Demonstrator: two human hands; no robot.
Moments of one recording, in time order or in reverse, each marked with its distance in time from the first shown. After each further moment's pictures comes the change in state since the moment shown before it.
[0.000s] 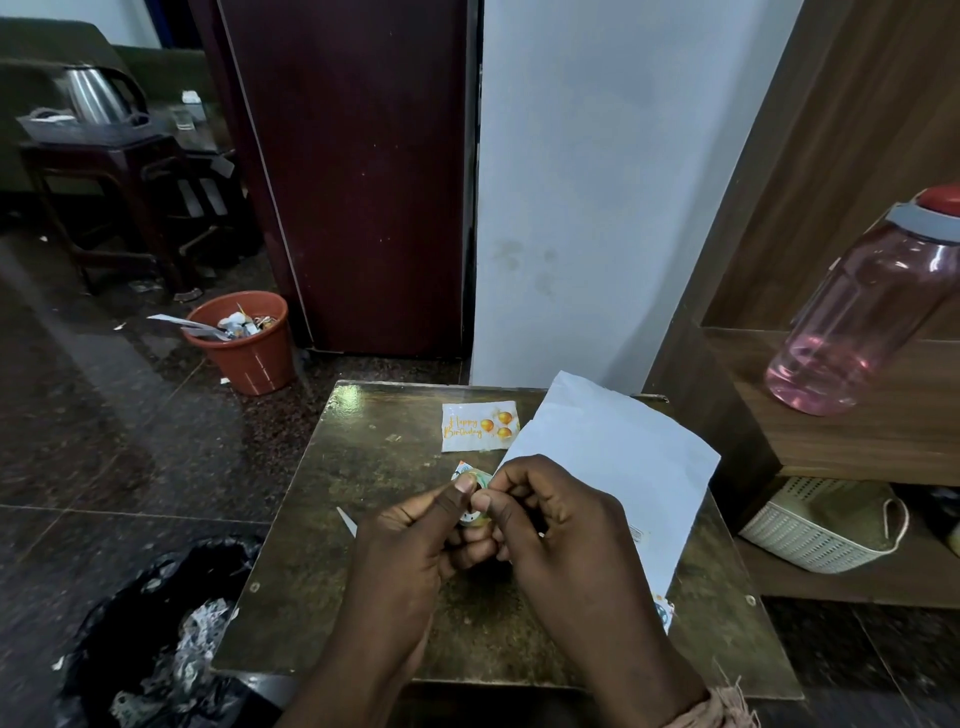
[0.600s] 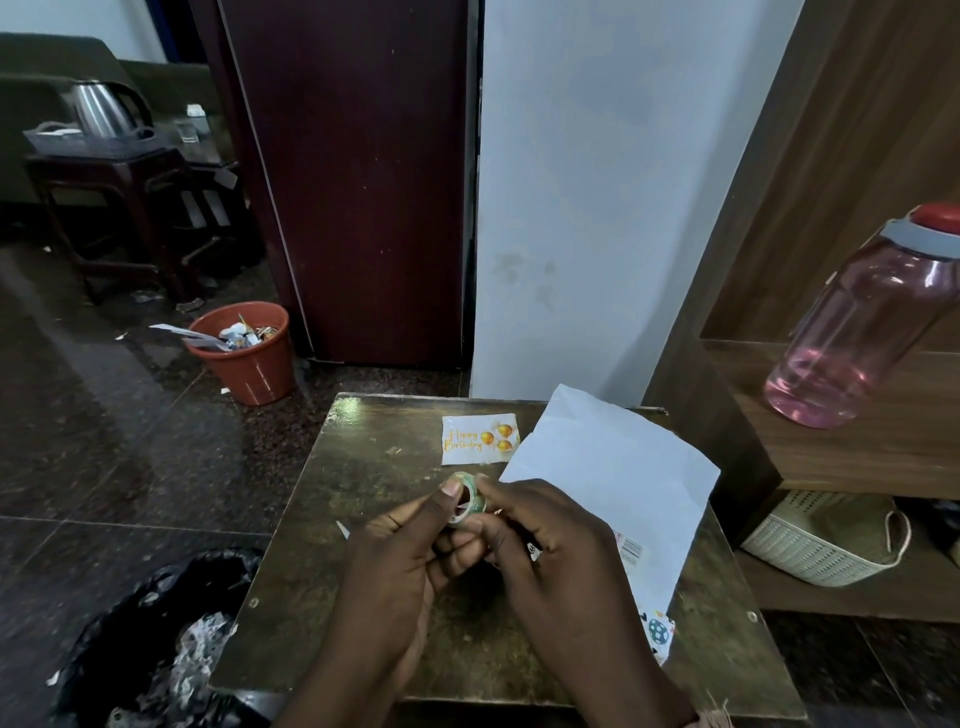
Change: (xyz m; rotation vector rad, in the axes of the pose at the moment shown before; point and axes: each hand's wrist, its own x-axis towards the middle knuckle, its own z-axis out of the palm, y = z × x) left_hand -0.001 0.012 0.000 -0.087 0.001 -0.035; right_hand -0.002 0.009 0.006 -0.092 0.036 -0.109
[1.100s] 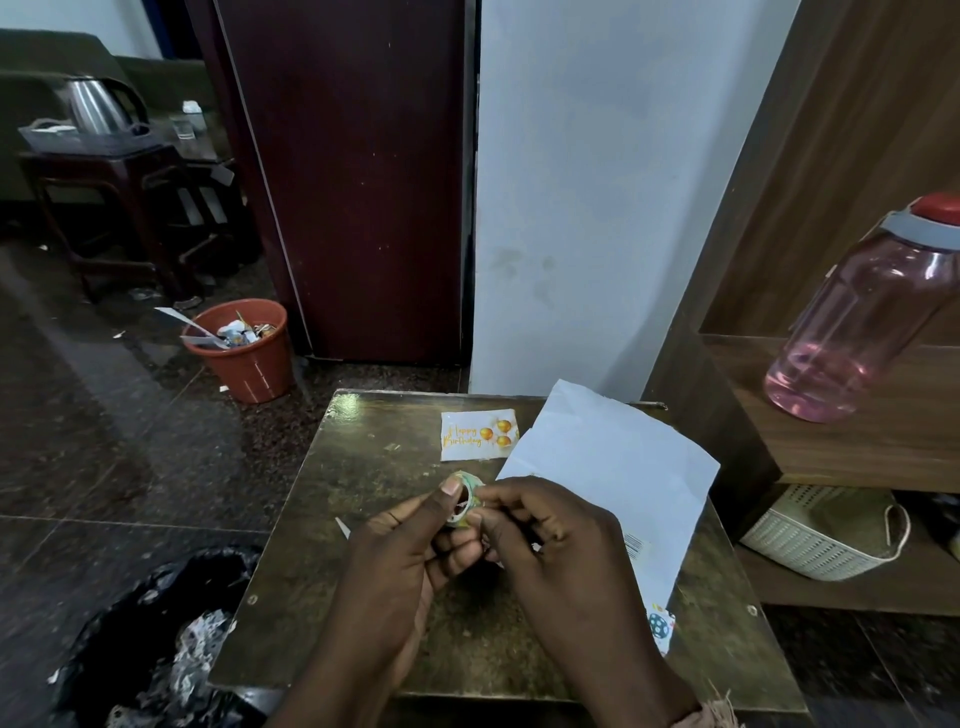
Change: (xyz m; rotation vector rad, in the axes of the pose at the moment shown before) left_hand 0.005 -0.005 -0.006 0.001 -0.021 -0.038; right_hand 0.001 -0.002 -0.002 0.081 -0.003 0.090
